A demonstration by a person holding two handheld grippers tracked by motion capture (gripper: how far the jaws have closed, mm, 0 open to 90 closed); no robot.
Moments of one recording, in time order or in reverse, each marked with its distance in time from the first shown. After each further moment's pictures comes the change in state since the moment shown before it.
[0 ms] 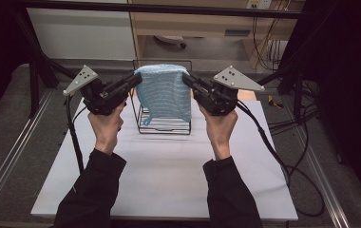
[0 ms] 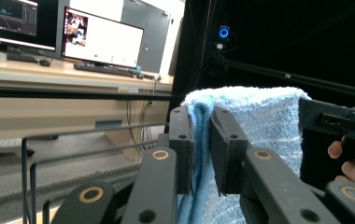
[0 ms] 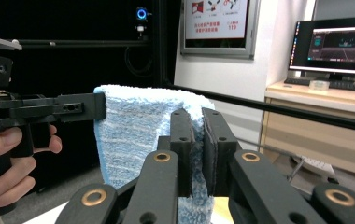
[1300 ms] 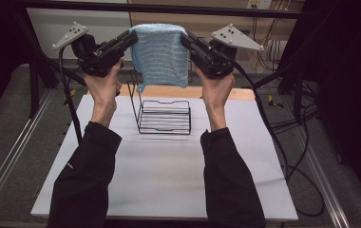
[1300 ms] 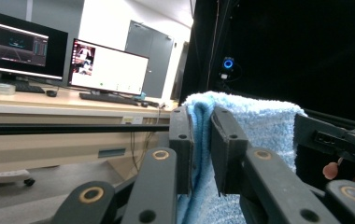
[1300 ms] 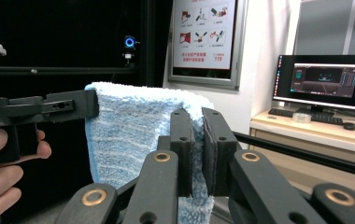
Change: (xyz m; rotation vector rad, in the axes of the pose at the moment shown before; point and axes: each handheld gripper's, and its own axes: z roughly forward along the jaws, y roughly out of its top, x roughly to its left) left arm 0.021 0.068 0.039 -0.088 0.006 -0.018; right arm -0.025 0.058 0.043 -0.090 -0.044 -0.039
